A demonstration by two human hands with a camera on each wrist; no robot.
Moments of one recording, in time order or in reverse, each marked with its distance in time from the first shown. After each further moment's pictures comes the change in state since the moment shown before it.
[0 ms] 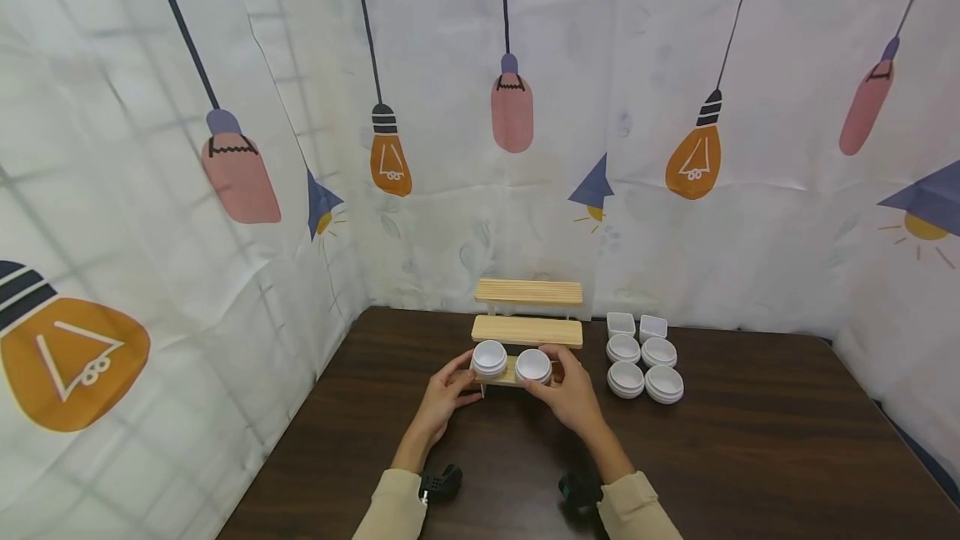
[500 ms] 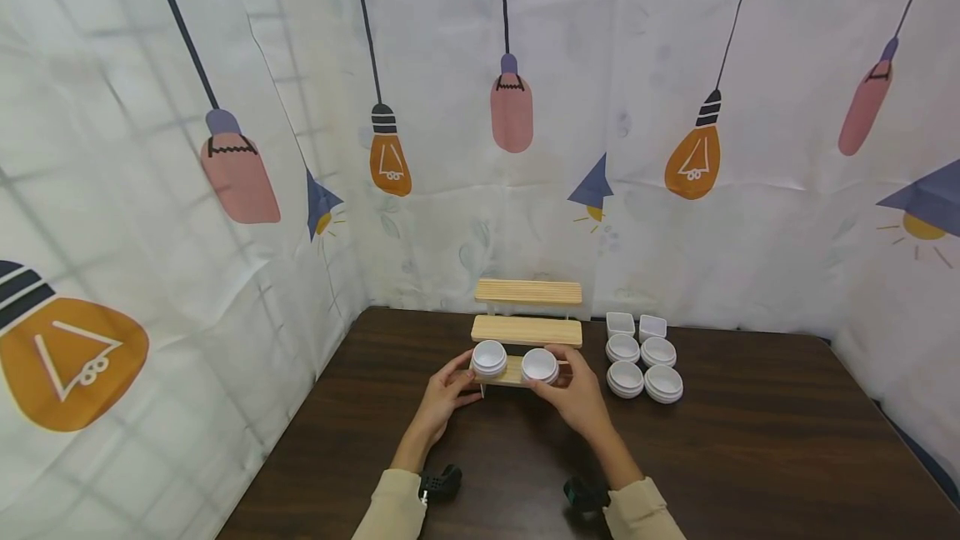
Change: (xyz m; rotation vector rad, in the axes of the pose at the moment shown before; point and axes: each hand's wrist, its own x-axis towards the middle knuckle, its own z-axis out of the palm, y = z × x) left_hand -0.002 0.001 0.000 0.010 0.000 0.008; right_hand -0.006 -0.002 -0.009 0.042 0.026 -0.004
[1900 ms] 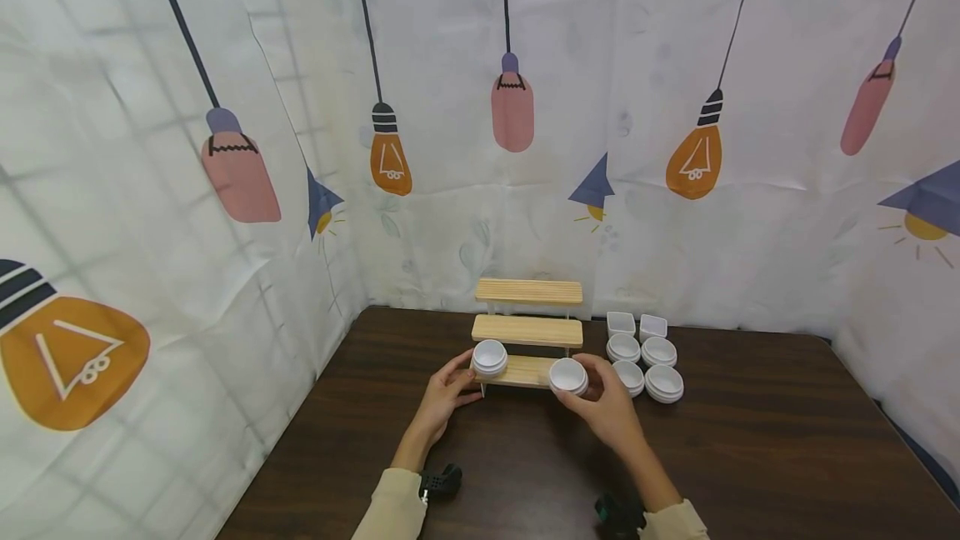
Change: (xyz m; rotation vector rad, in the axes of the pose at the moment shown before) left_hand -0.001 0.002 0.000 0.000 -0.002 -0.002; right_hand -0.025 0.005 -0.037 0.006 0.025 -0.014
